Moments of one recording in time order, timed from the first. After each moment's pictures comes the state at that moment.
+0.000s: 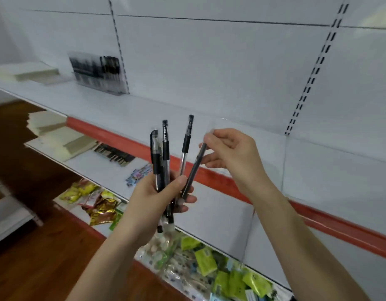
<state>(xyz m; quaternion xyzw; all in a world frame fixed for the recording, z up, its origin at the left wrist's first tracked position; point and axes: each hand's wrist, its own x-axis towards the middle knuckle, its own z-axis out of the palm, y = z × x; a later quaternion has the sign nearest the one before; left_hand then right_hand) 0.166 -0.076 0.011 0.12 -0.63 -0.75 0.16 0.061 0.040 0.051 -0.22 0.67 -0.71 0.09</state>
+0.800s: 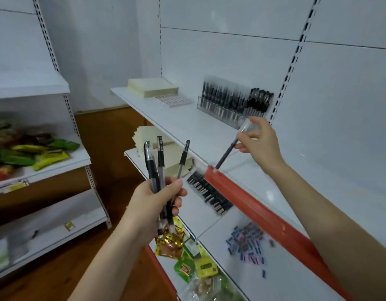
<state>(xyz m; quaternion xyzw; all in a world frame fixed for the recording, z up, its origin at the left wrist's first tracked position) 0.168 -0.516 0.001 0.25 -0.54 -0.76 0.28 -0.069 -0.452 0.033 -0.35 0.73 -0.58 0.05</state>
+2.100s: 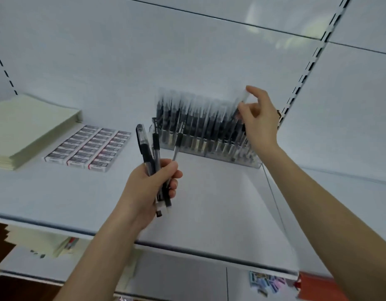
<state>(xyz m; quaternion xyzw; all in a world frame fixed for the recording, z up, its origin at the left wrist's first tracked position) -0.095 -0.851 0.013 0.10 -0.55 -0.83 0.01 -0.226 -0.661 0.062 -0.12 0.82 -0.48 -0.31</state>
